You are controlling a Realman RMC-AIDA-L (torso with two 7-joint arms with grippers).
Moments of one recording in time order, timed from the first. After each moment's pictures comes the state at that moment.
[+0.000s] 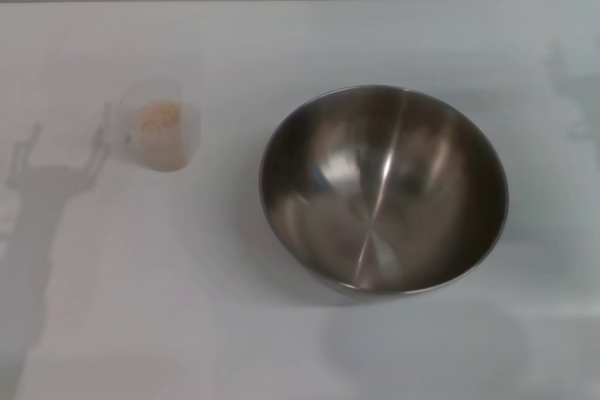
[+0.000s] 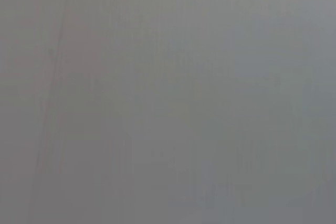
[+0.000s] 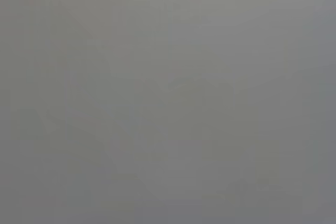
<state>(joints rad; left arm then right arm) -0.22 -2.08 -0.85 -0.27 2.33 1.64 -0.09 0.46 2.07 1.31 0.20 -2.62 -1.44 0.28</state>
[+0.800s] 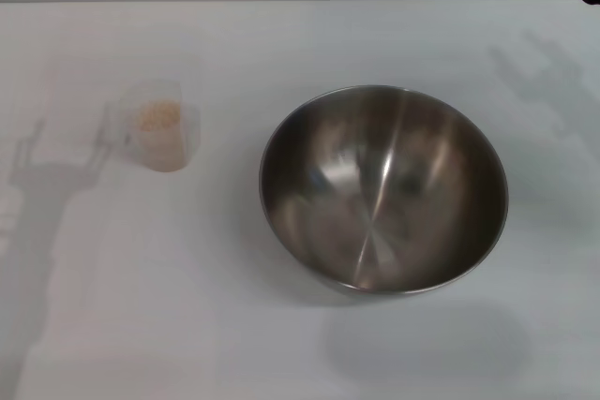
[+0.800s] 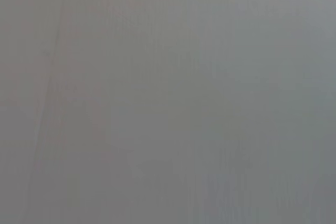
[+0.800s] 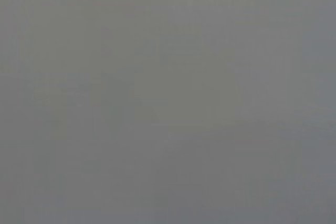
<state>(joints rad) -0.23 -2.07 -0.85 -0.27 2.33 1.64 -0.09 0.49 1.87 1.16 0.26 -2.91 -1.29 0.71</state>
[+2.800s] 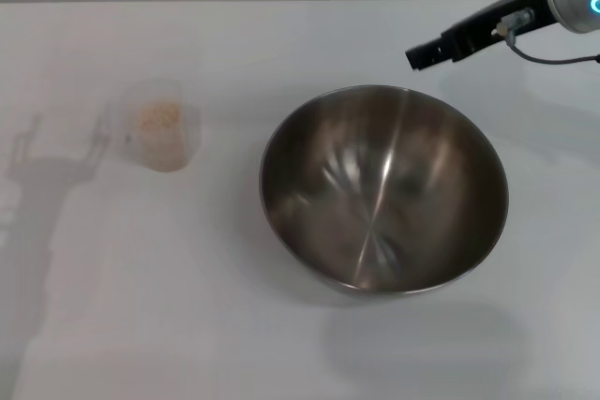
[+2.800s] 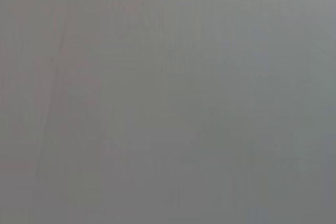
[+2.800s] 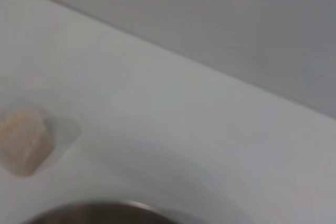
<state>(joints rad) -0.25 -2.07 -0.87 -0.27 2.33 1.64 -0.09 0.61 2.06 1.83 1.52 -2.59 1.42 -0.38</state>
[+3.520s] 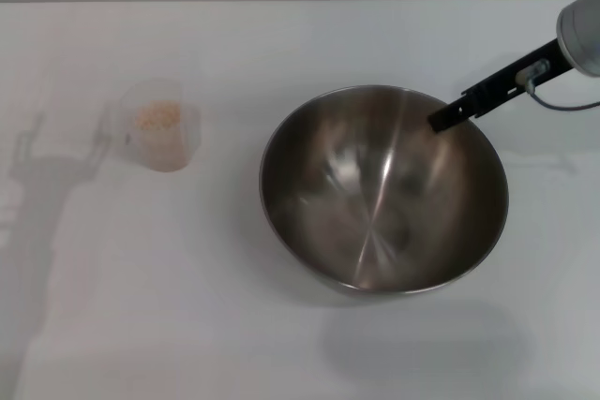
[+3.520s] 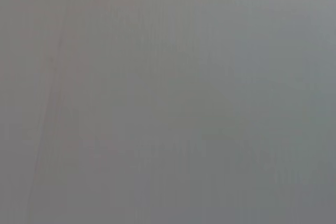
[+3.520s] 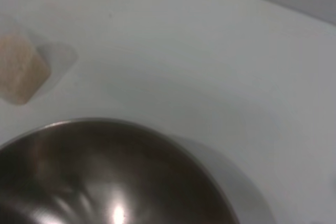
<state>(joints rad) -0.25 -2.07 -0.87 -0.27 2.33 1.64 -0.10 0.67 2.04 1.92 1.28 -2.58 1.49 -0.50</state>
